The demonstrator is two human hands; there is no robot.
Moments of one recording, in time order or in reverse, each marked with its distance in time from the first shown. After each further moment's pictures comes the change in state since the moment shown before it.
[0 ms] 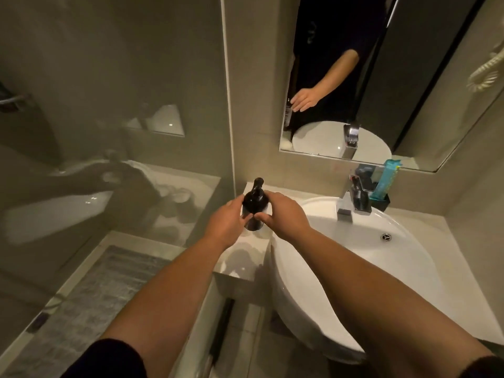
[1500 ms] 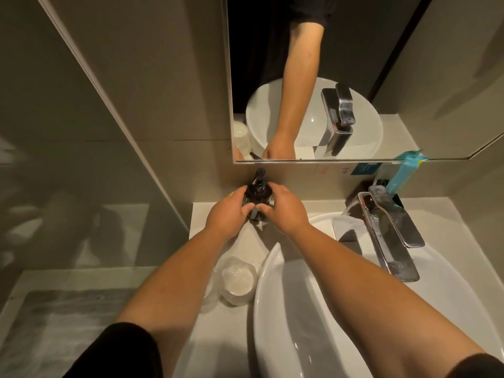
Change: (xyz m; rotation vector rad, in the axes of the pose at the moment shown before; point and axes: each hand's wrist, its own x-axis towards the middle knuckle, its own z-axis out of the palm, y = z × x) left_hand 0.279 -0.032 0.179 -0.028 -0.318 0.133; right_hand 0.185 0.210 0.068 0.076 0.051 0.440
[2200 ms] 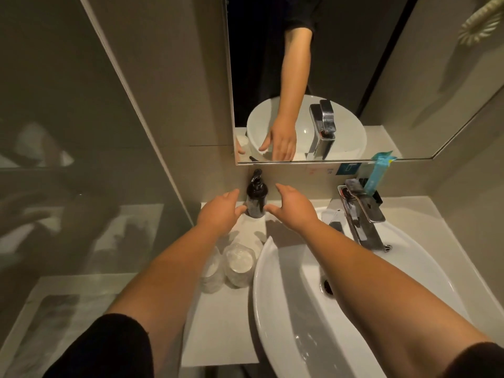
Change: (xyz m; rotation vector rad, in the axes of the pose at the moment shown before) left_hand -0.053 0.021 -0.052 0.312 -0.051 0.003; right_hand -0.049 -0.018 -0.054 -0.121 -0.085 0.017
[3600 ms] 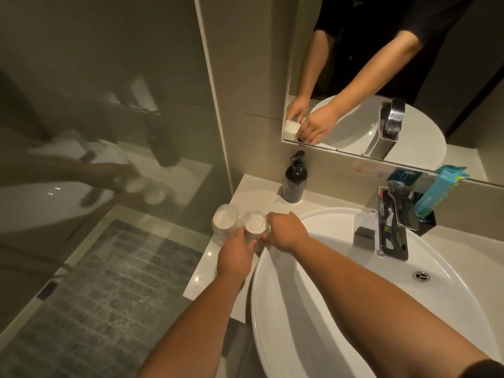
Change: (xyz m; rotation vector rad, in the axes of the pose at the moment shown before) left_hand -0.152 0.057 0.088 -0.404 0.255 -0.613; right_hand -0.054 -0.017 0.071 -0.252 -0.350 -0.406
